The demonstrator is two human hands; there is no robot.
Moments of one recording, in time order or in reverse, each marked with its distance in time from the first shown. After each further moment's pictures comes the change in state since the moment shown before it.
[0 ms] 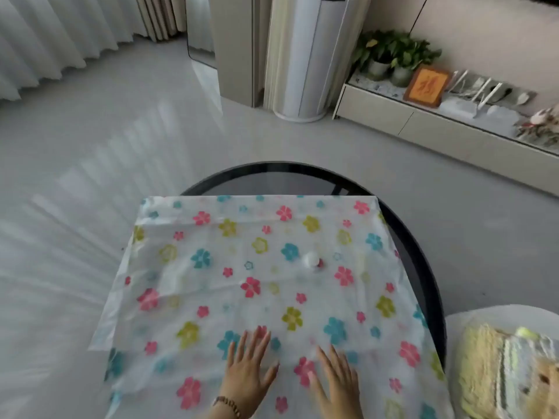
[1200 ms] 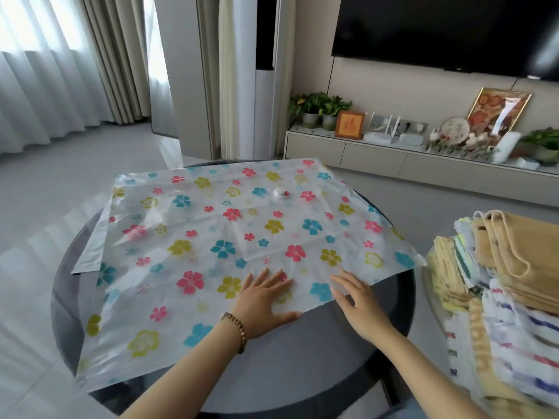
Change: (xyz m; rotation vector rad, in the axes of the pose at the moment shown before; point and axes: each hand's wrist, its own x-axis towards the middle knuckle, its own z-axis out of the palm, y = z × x) left_hand -0.006 0.053 0.045 0.037 -0.114 0.407; right_hand -0.032 0.099 0.008 0.285 0.069 0.023
